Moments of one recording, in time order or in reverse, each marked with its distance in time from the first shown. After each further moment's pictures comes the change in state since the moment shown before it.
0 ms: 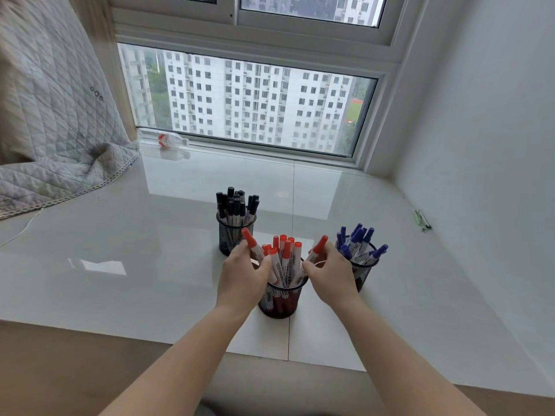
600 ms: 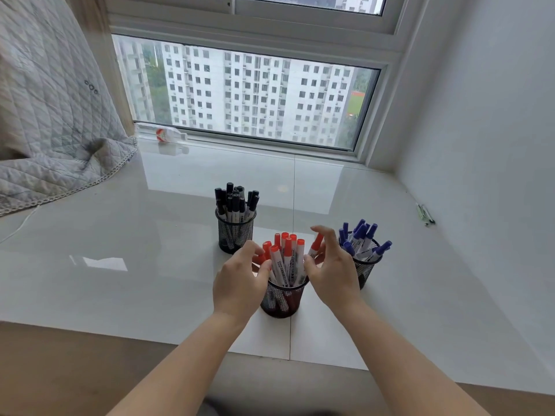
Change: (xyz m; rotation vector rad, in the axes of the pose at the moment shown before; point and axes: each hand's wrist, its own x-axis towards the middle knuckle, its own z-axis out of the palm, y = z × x) left_hand -0.005 -0.015 0.005 0.167 0.034 0.117; right_hand -0.004 0.001 0.002 -0.121 0.105 -0.295
